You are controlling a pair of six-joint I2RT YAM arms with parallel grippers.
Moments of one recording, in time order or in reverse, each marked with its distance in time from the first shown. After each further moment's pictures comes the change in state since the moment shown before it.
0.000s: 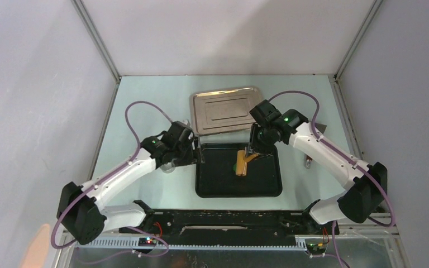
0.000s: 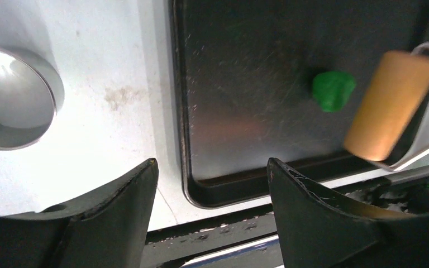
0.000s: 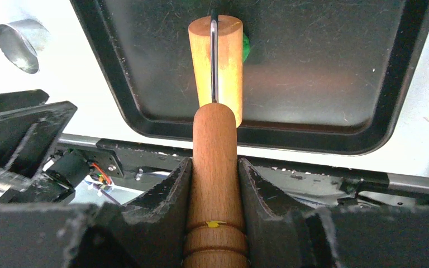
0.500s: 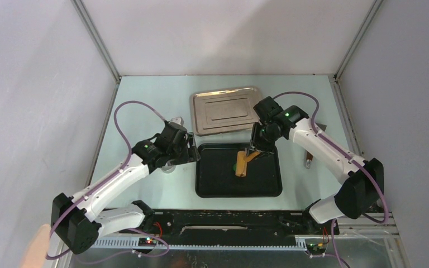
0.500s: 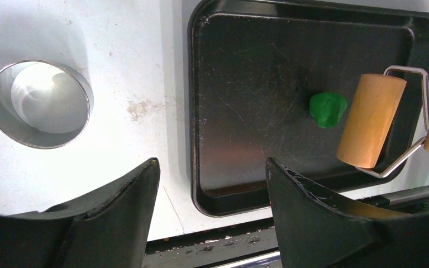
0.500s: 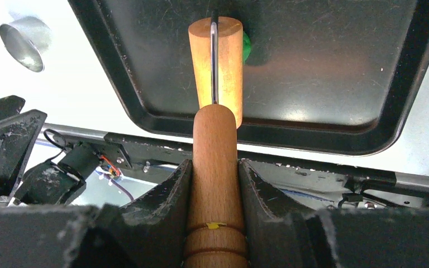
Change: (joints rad) left arm 0.000 -0.112 0.019 -0.008 -0.106 0.000; right arm -0.077 0.042 -0.001 -0.001 -0.103 -0.023
